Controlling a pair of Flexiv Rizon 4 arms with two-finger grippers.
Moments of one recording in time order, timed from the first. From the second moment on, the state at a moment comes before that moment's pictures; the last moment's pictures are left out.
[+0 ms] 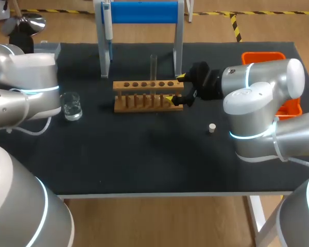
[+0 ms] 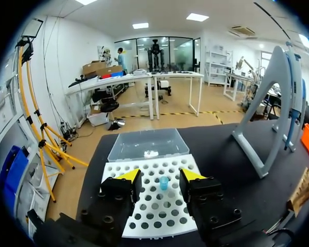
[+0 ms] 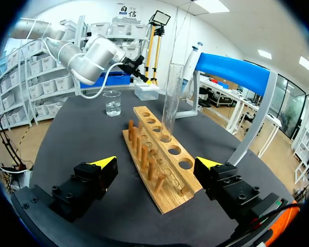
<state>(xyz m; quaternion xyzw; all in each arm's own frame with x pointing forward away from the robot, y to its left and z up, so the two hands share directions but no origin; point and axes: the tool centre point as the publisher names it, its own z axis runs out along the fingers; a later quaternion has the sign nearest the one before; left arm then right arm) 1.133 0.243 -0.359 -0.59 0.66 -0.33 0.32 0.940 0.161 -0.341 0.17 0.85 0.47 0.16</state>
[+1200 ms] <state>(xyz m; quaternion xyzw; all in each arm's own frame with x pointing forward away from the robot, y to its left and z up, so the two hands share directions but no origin) 1.138 0.241 -0.368 -0.59 0.66 -0.32 0.32 0.940 0.161 -0.341 0.17 0.85 0.47 0.16</state>
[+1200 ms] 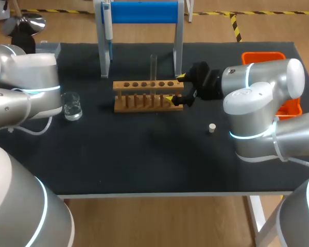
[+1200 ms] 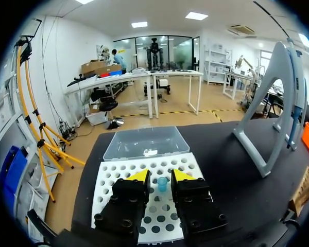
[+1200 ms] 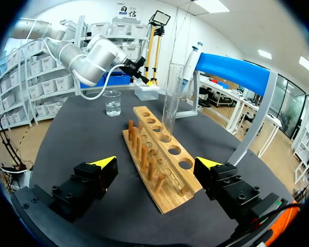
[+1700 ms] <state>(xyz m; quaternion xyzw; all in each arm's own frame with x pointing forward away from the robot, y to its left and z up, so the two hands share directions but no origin) 1.138 0.241 -0.369 -0.59 0.66 -0.32 0.32 0.940 0.161 -0.341 0.17 0.85 0.47 0.16</state>
